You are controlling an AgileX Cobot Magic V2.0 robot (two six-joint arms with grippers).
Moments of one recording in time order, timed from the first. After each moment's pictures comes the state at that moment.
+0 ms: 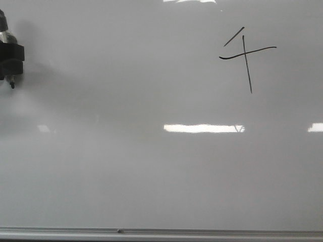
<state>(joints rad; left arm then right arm) -0.08 1.54 -0.66 0.23 -0.43 -0.37 0.40 0.67 -0.88 -0.02 1.04 -0.18</state>
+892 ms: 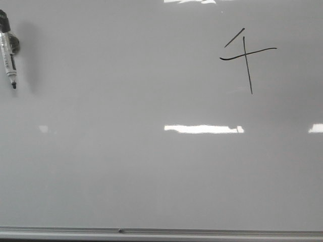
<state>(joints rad) -0.65 0.58 -0.78 0.26 0.81 -0.35 0.40 0.41 -0.80 -0.07 1.05 0.10</state>
